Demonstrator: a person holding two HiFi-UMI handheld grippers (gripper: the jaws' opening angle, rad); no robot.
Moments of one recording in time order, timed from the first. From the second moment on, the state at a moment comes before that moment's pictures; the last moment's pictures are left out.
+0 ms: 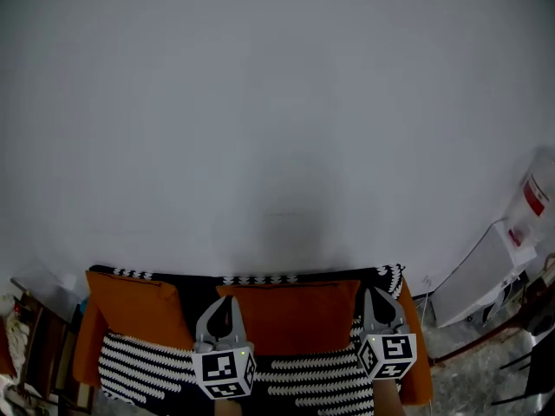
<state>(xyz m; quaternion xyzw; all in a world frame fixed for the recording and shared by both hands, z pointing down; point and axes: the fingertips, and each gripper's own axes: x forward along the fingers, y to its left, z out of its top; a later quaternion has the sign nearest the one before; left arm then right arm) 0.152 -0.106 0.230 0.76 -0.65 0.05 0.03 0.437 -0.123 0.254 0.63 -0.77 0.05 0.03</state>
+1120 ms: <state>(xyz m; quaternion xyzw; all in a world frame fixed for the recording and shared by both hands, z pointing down) 0.161 -0.071 0.221 0.75 -0.66 0.05 0.03 0.434 -0.094 0.245 0.62 -0.78 0.05 0.01</state>
